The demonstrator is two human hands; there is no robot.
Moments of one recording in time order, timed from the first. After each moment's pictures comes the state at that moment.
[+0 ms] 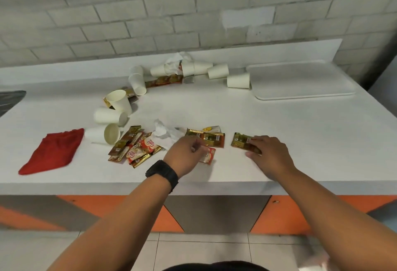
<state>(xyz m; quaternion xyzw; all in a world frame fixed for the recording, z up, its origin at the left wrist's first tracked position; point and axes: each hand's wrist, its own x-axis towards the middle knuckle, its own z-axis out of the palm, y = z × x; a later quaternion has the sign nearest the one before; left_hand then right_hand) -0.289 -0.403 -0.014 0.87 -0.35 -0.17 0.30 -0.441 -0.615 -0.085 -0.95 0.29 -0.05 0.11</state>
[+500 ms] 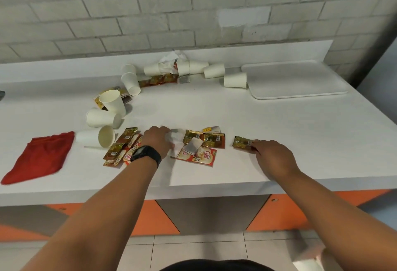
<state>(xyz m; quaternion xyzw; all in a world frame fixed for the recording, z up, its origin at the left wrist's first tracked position) -0.190 -0.390 -0.033 0.95 -0.30 -0.08 0.07 -0.441 -0.602 -0.083 -0.95 0.30 -0.06 0.00</state>
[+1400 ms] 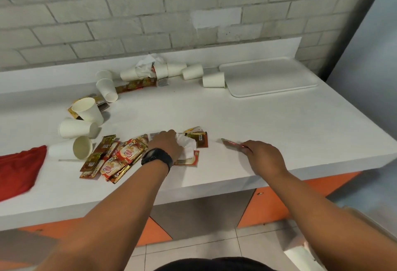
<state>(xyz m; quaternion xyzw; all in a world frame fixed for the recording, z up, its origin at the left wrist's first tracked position) -0.231 -0.447 -0.044 0.93 -0.35 -0.10 0.02 -0.462 -0.594 -0.076 -0.91 0.37 -0.12 0.16</state>
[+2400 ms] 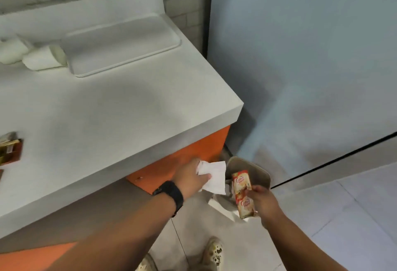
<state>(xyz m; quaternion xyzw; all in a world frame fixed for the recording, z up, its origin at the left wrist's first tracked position) -0.633 -0.644 -0.150 0.74 -0.47 -0.45 0.18 -0.857 -0.672 -0.210 -0.33 0.71 -0.17 0.60</state>
